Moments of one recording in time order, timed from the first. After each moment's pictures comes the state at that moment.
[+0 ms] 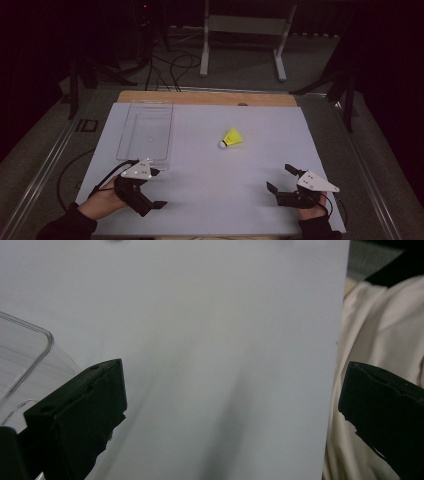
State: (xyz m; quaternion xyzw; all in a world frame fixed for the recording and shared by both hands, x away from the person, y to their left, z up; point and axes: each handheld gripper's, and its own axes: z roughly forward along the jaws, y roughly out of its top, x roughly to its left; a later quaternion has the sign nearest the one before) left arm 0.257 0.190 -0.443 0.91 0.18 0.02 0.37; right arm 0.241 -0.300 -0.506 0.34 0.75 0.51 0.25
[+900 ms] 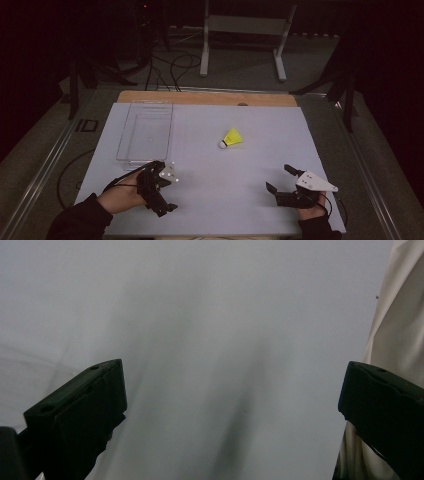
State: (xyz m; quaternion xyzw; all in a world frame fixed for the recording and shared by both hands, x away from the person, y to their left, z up) left arm 0.266 0.134 -0.446 0.96 0.16 0.03 0.21; right arm 0.242 -0.299 -0.506 0.34 0.76 0.50 0.25
